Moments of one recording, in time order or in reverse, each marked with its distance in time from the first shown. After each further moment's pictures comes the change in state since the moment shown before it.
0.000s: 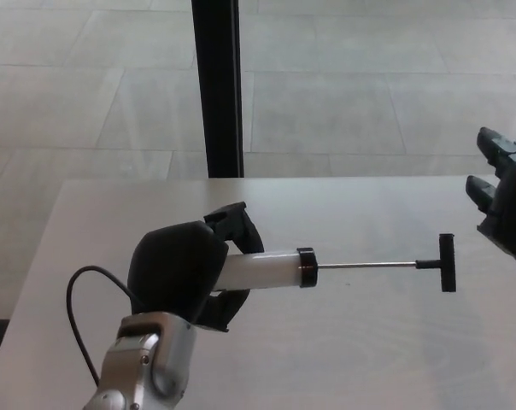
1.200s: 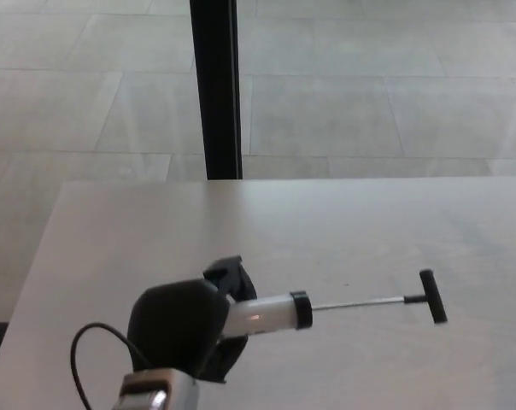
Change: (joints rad) left_arm 0.146 -0.056 -0.015 -0.063 0.129 0.075 -0.019; right_arm 0.284 -0.086 -0.171 -0.042 -0.109 -0.365 -0.122
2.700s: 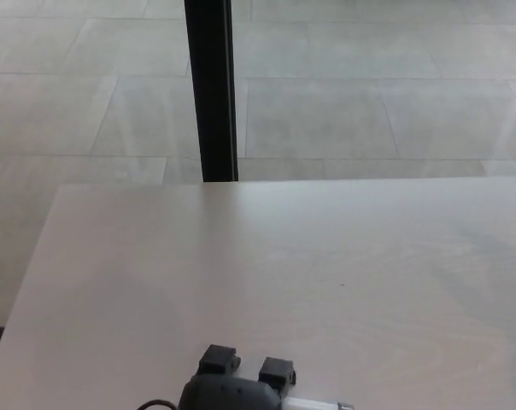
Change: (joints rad) left_arm 0.187 0.059 -0.373 -0.052 0.354 0.244 -0.131; right_arm 0.053 -0.003 -0.082 0.031 -0.013 -0.182 -0.037
